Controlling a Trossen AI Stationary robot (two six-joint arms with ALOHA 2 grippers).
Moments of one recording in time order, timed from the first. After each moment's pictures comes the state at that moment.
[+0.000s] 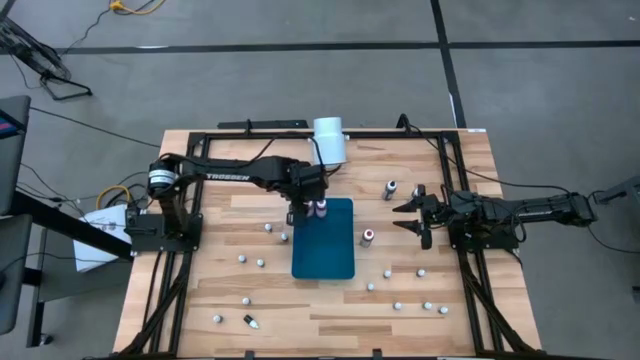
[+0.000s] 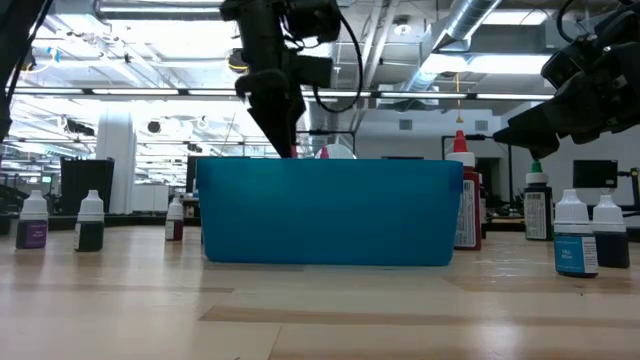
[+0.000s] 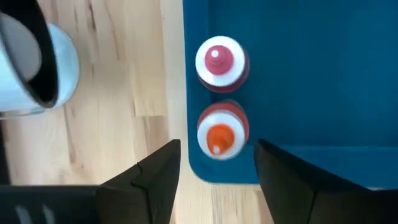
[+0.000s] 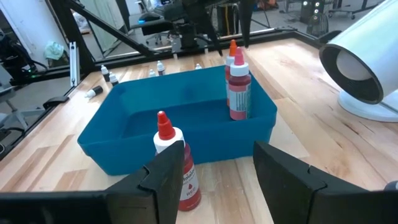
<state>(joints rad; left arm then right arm) 0.14 1.82 1.49 -0.90 -0.12 0.23 0.02 0.25 0.01 0.02 0.03 0.11</state>
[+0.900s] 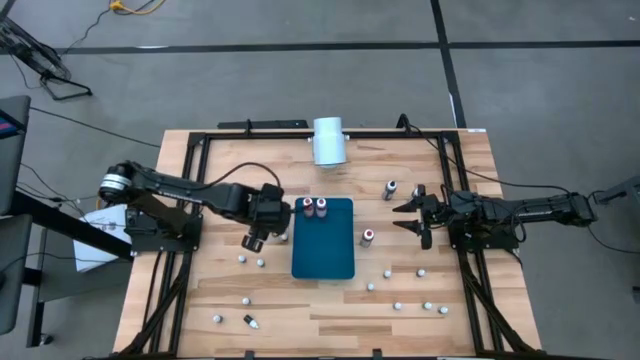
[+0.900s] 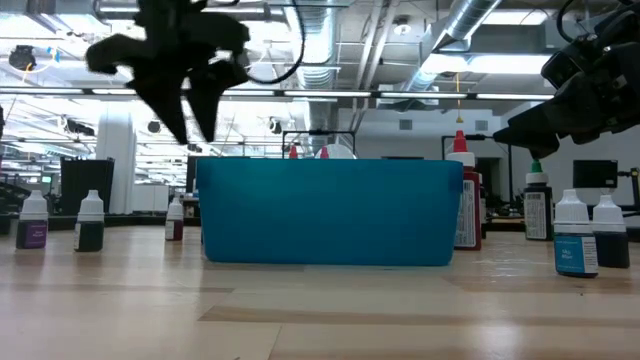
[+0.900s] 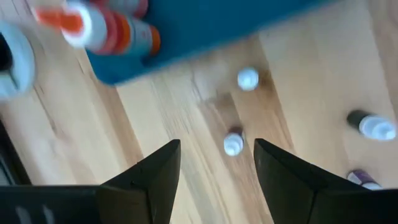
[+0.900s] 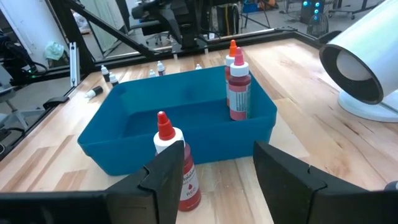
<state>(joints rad) -0.10 1.47 1.11 -0.94 -0.23 0.28 0.02 0.25 0.01 0.02 0.03 0.11</state>
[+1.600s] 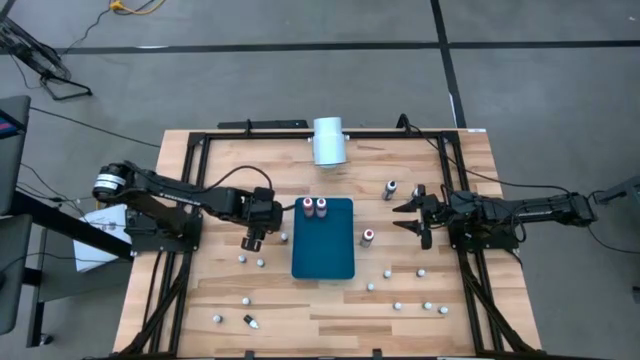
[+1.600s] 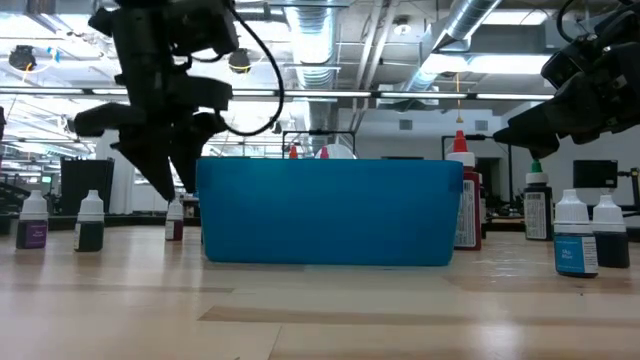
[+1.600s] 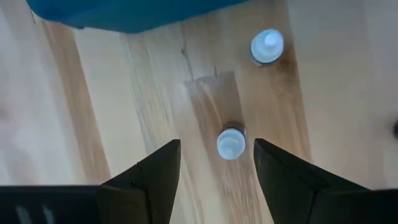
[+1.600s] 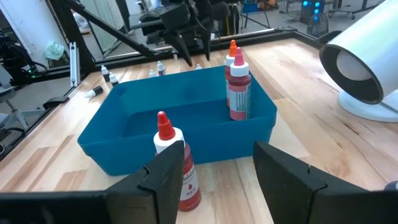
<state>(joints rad) -0.04 1.43 0.82 -0.64 -0.19 0.22 0.02 0.25 0.01 0.02 0.03 0.11</state>
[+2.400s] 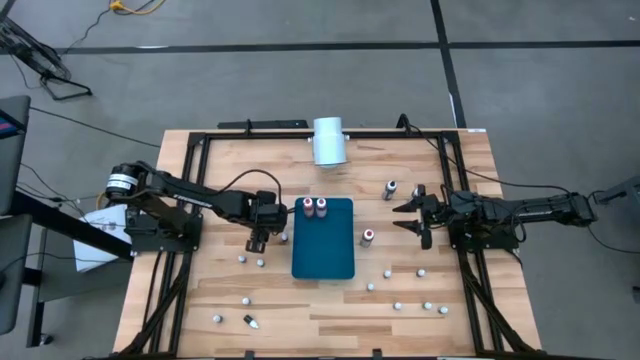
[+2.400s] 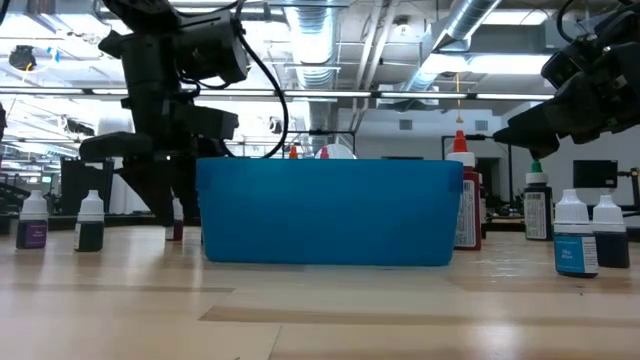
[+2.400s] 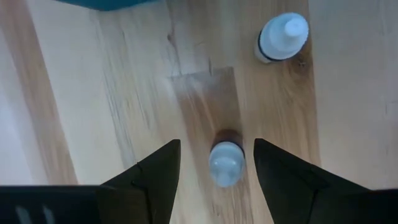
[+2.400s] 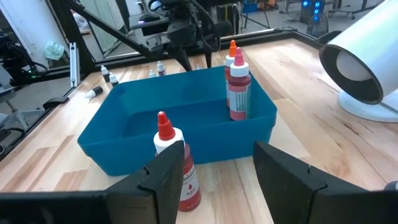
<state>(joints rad) -0.02 1.53 0.81 -0.59 -0.16 0.17 0.02 0.25 0.01 0.02 0.03 0.11</state>
